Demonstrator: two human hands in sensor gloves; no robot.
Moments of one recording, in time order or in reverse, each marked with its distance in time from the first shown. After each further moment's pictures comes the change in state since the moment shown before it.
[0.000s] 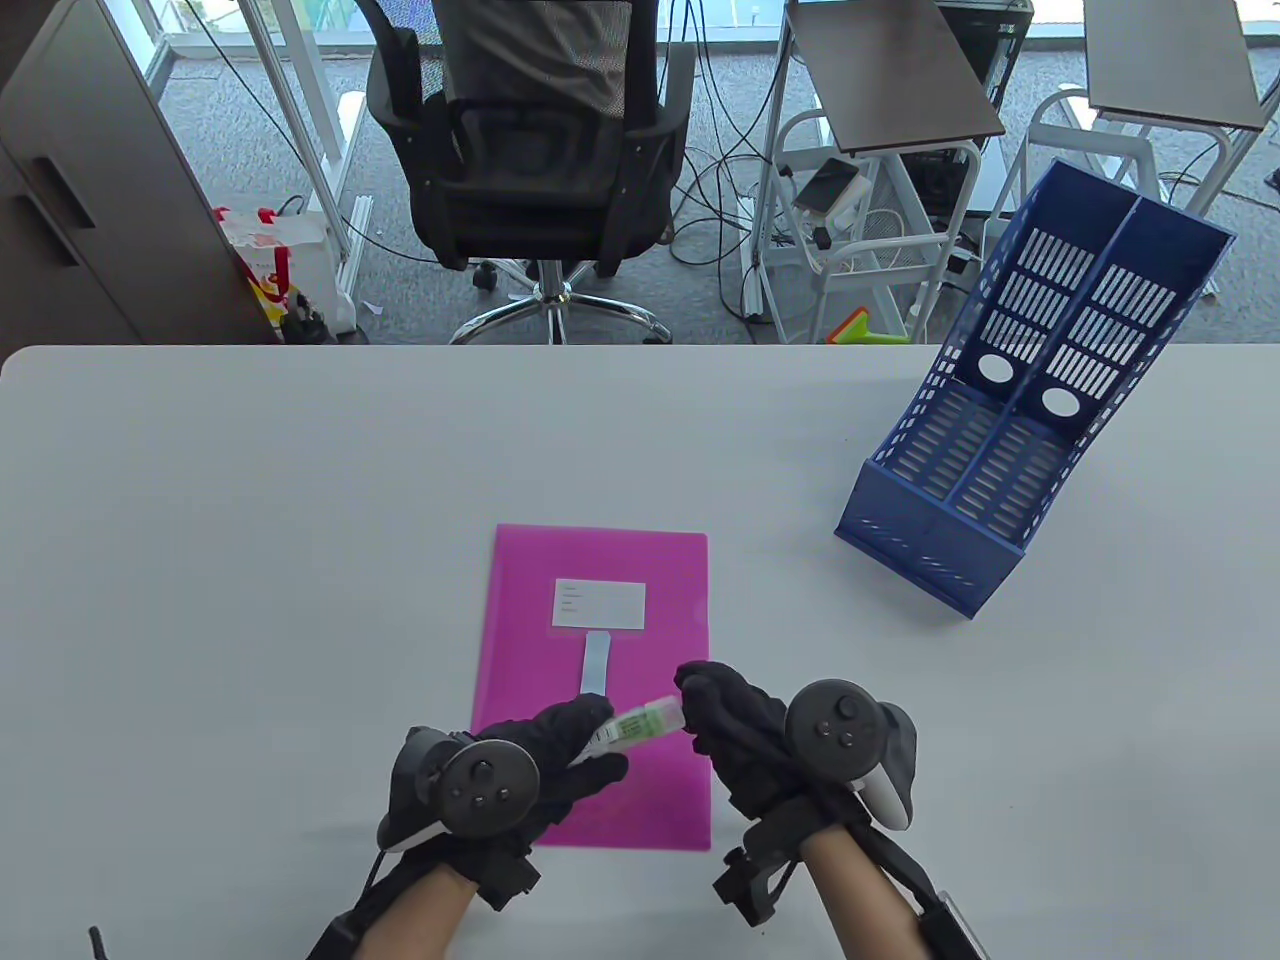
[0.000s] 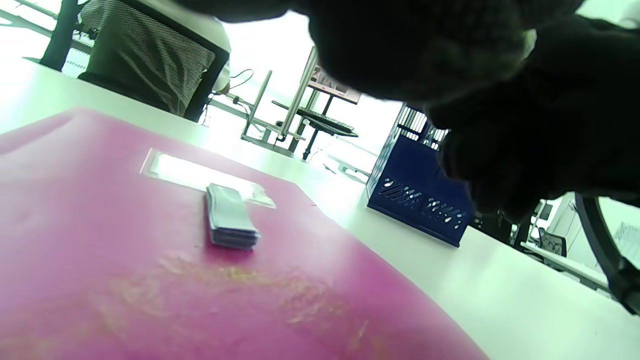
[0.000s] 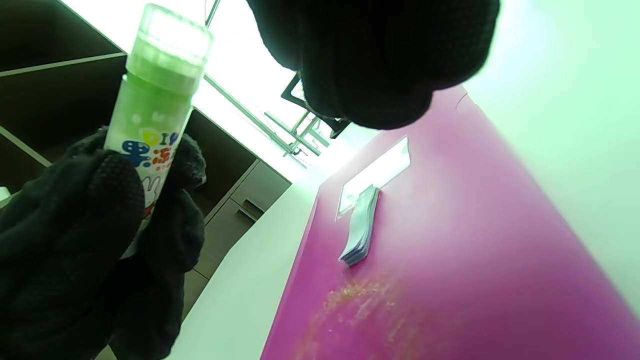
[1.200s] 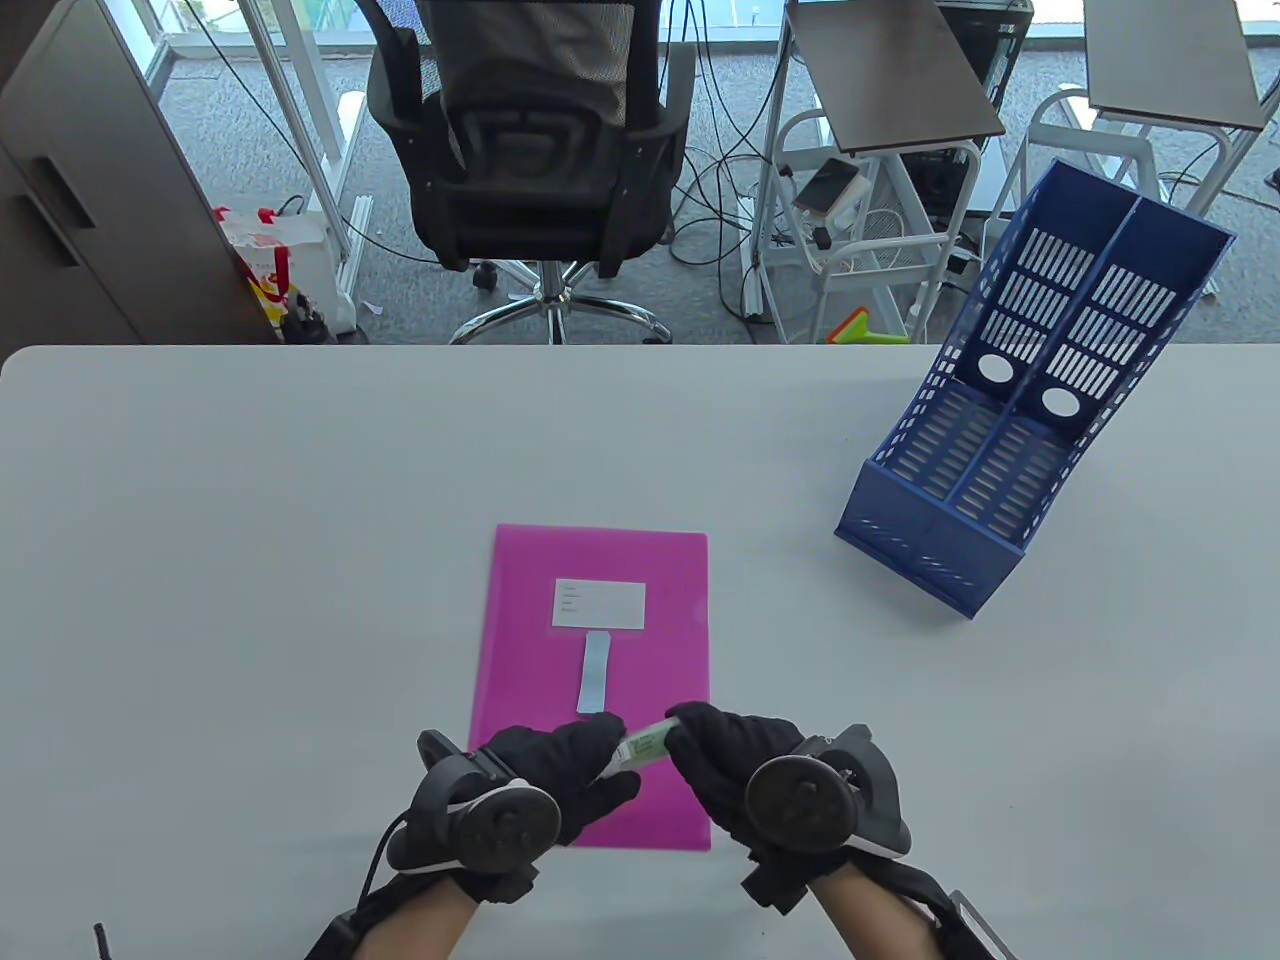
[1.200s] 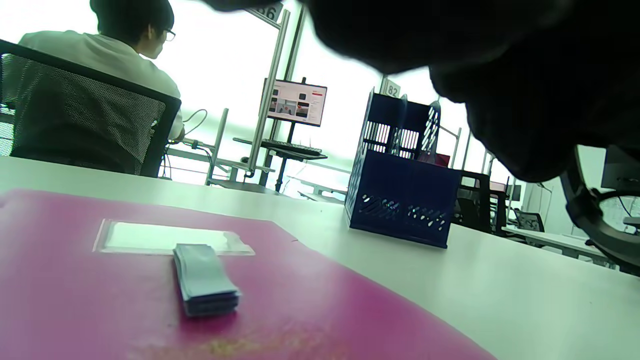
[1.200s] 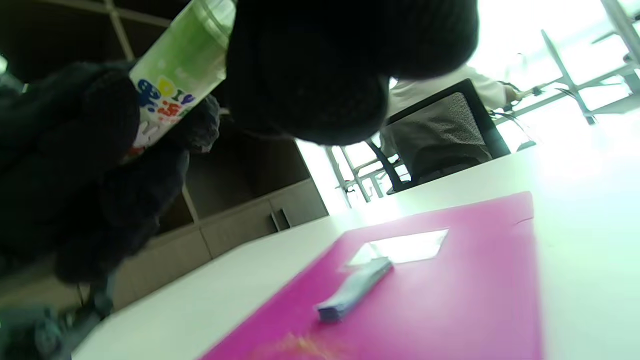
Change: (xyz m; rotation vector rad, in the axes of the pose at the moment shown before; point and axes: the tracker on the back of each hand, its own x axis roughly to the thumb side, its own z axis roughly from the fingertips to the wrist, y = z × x) left_hand 0.025 0.004 0.002 0.092 -0.151 -0.184; right_hand 0.028 0.002 0.013 -0.121 -0.259 0.263
